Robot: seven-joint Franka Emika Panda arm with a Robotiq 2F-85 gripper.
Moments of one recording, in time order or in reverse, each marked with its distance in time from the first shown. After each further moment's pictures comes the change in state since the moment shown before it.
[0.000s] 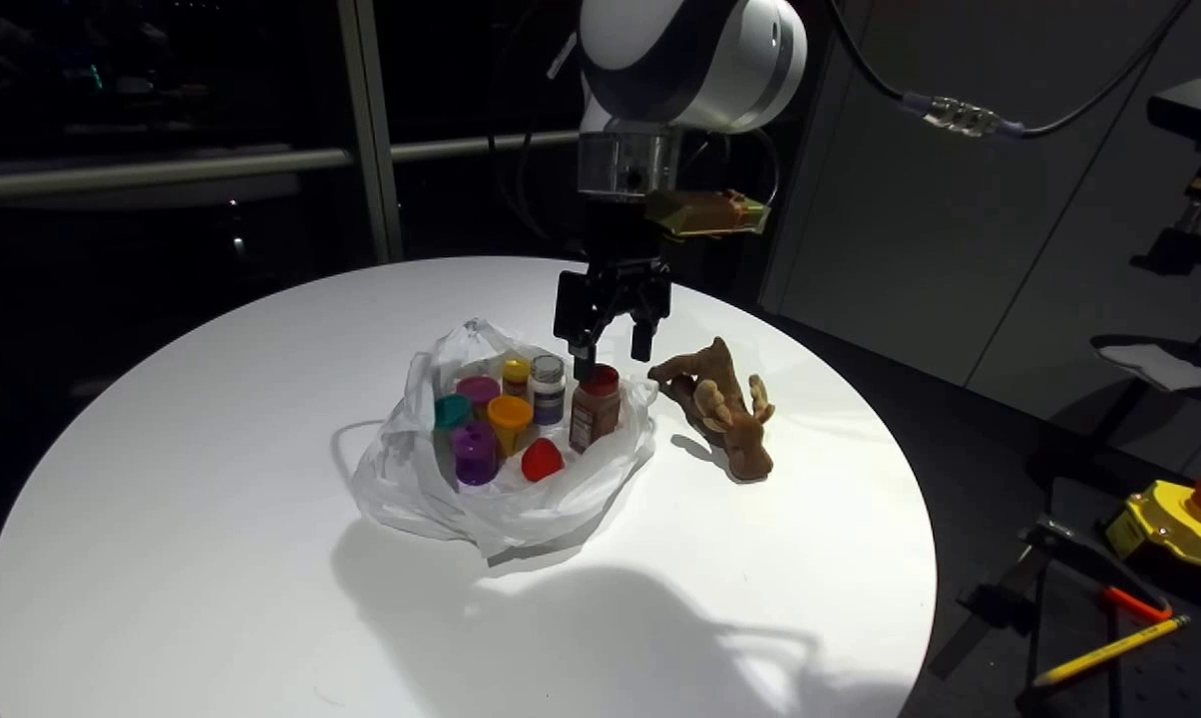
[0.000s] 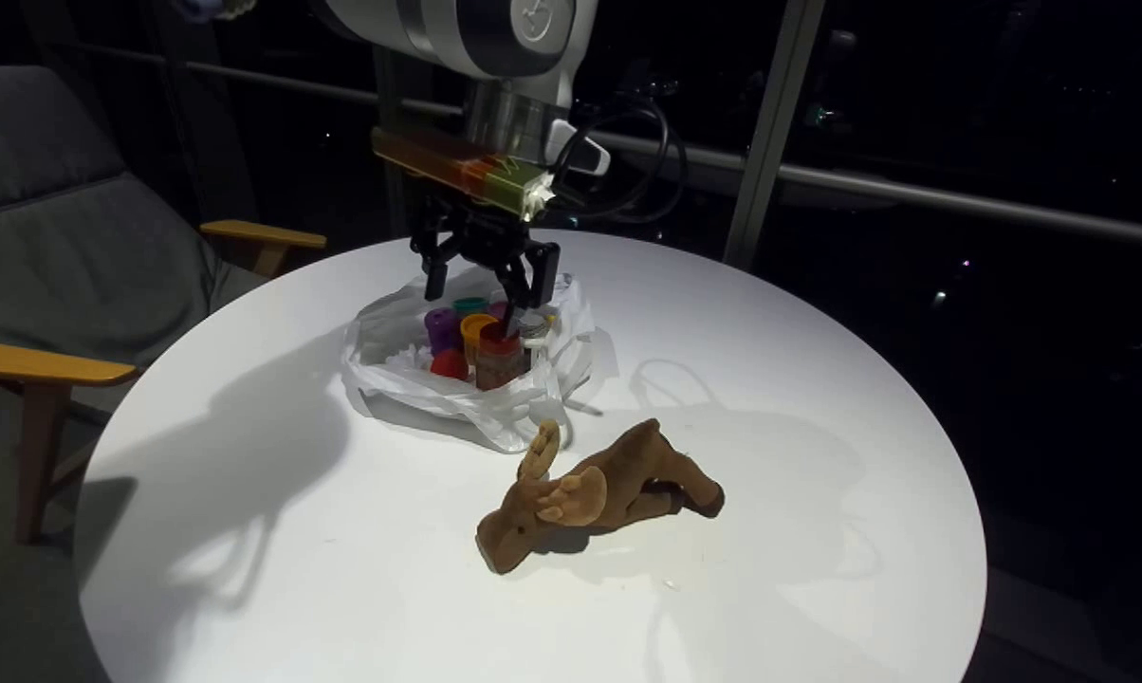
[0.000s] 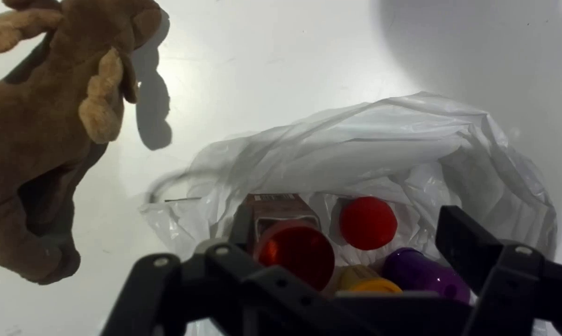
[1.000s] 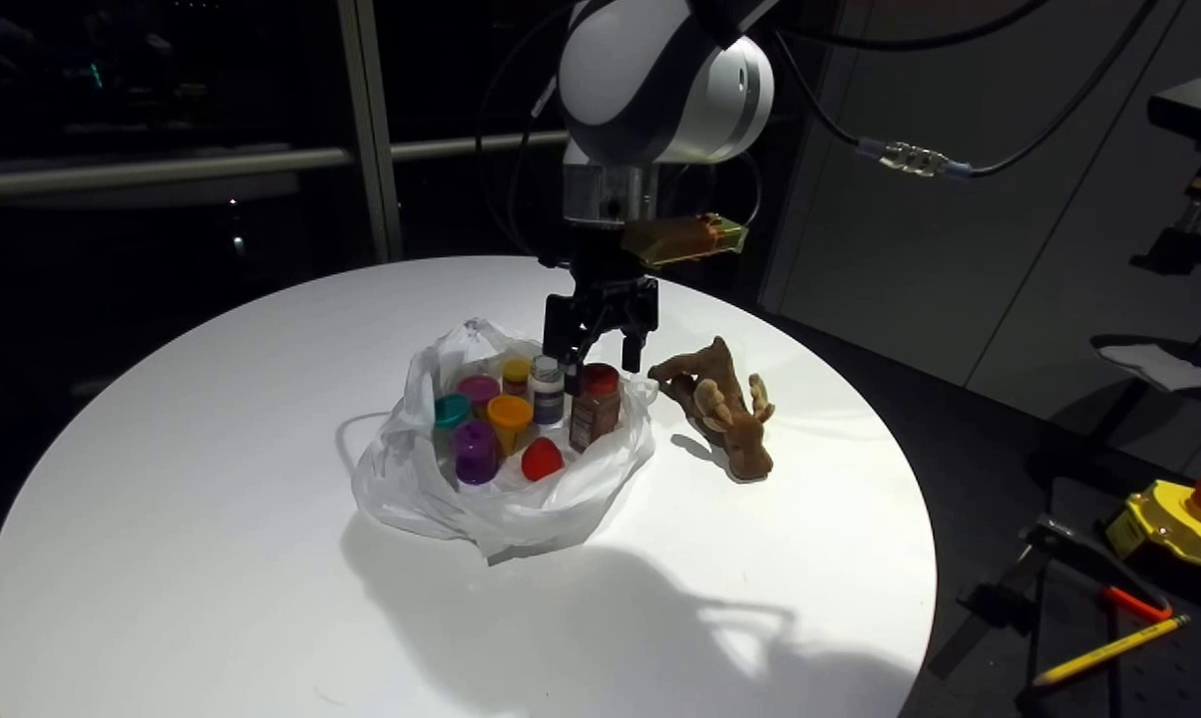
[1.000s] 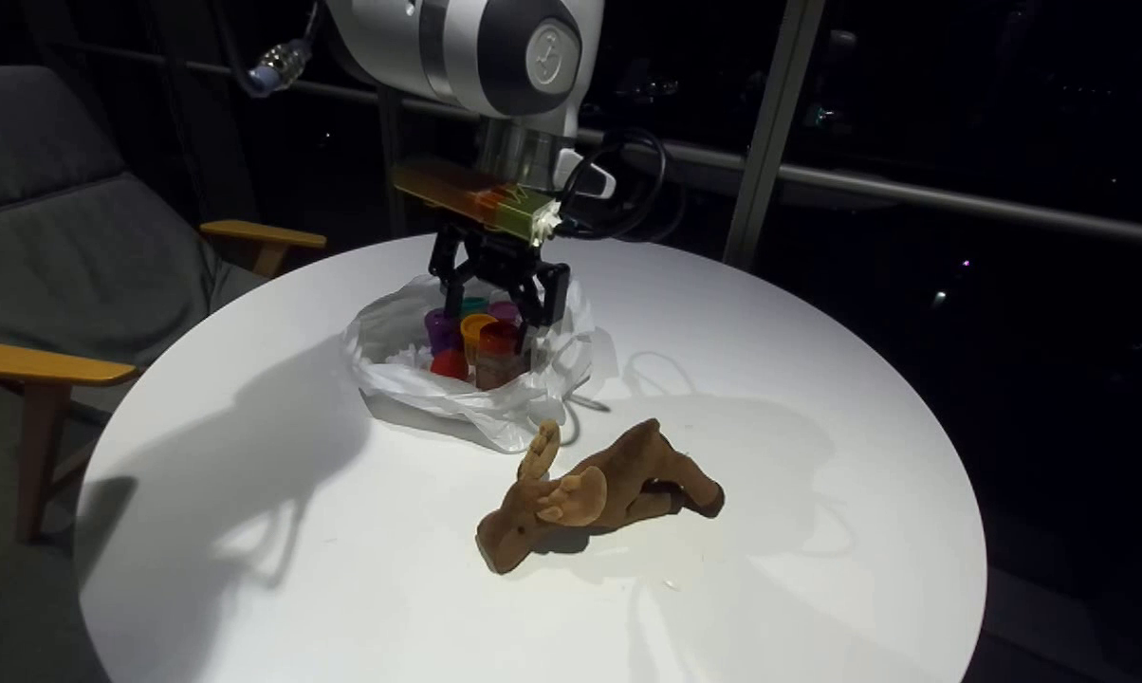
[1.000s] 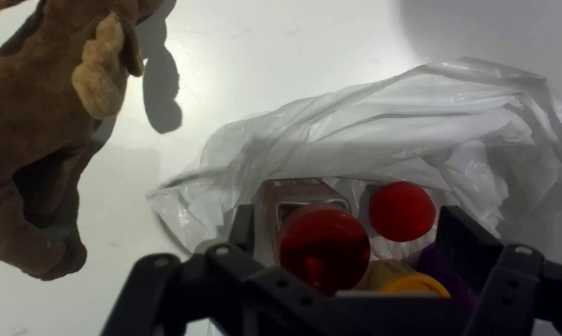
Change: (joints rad) arm 0.017 0.094 -0.018 0.084 -0.044 0.010 0.056
